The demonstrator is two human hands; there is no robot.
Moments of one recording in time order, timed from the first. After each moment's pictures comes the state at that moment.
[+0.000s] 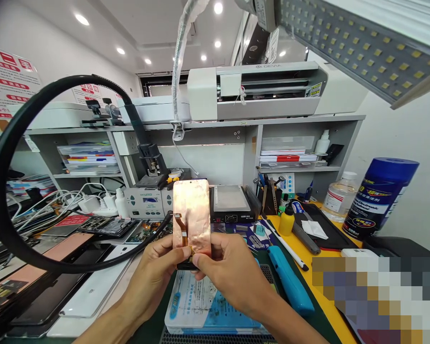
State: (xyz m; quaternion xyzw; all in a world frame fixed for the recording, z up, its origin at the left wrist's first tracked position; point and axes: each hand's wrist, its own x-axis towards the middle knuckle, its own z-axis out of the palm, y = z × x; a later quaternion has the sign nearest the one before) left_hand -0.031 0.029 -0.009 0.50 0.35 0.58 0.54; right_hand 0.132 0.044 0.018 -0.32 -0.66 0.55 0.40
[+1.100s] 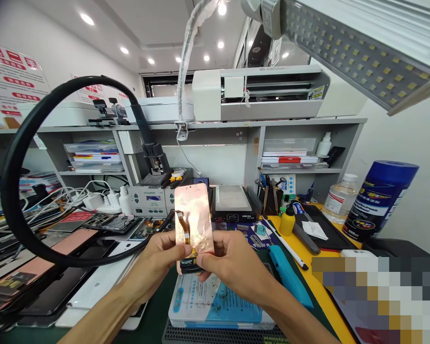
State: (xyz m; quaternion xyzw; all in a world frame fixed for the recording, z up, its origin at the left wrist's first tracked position) left_hand -0.046 0.032 0.002 0.54 0.35 0.52 0.57; right_hand 0.137 0.049 0.020 -0.29 -0.66 0.59 0.36
